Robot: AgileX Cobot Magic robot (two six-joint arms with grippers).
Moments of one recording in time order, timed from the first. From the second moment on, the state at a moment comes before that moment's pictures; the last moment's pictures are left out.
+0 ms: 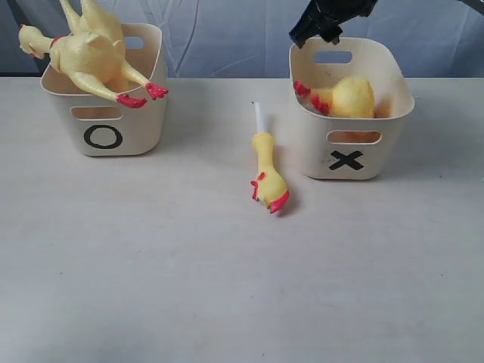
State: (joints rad) left arm 0.03 0.01 0.00 0.04 0.25 -0.01; right arm 0.49 2.17 -2.14 -0.58 1.23 0.01
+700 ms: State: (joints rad) left arm 0.03 0.01 0.00 0.04 0.25 -0.01; right arm 0.57 2.23 -2.14 0.23 1.23 -0.21
